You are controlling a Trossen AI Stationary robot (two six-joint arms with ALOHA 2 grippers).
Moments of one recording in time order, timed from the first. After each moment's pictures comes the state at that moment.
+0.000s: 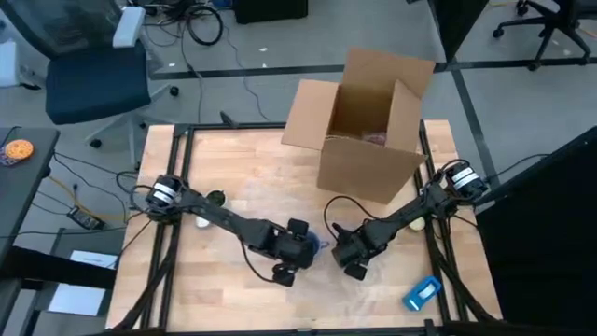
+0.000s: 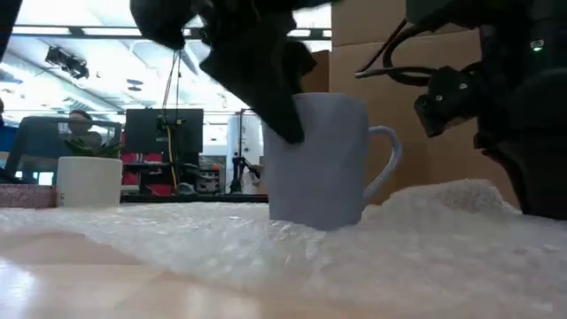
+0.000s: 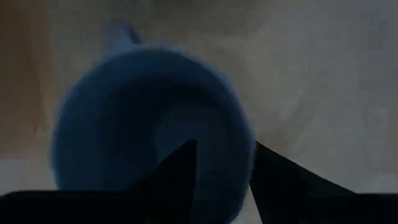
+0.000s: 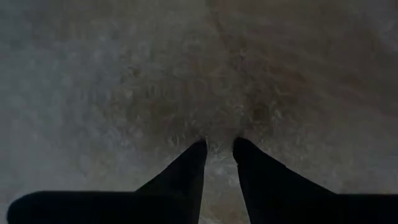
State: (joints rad) left arm -0.36 1.97 1.51 -0.63 -0.18 -0.01; right arm 0.46 1.80 1.08 -0.80 0.02 0.90
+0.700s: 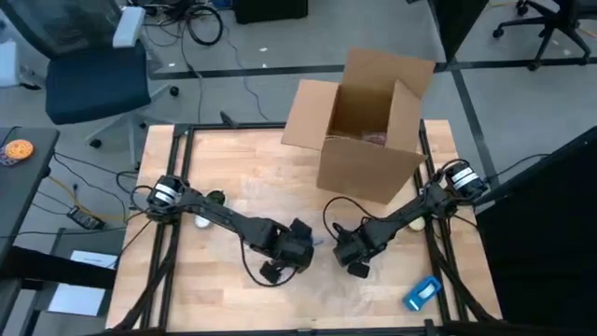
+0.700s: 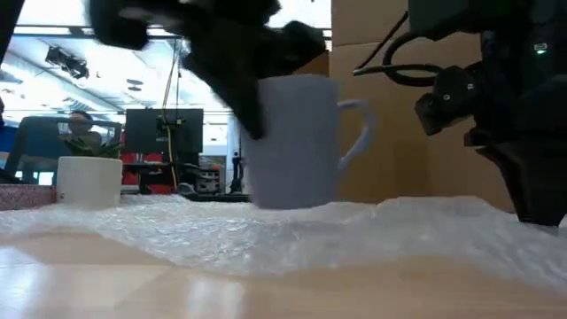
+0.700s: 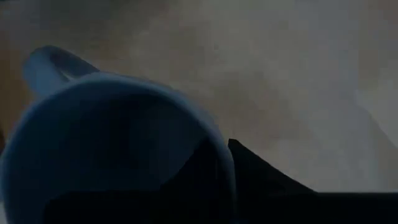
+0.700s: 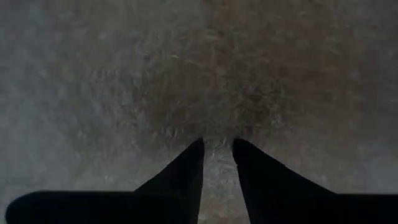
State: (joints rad) left arm -0.37 1.97 1.60 -0.91 -0.12 0.43; right arm 0.46 1.80 1.08 -0.87 0.05 0.75
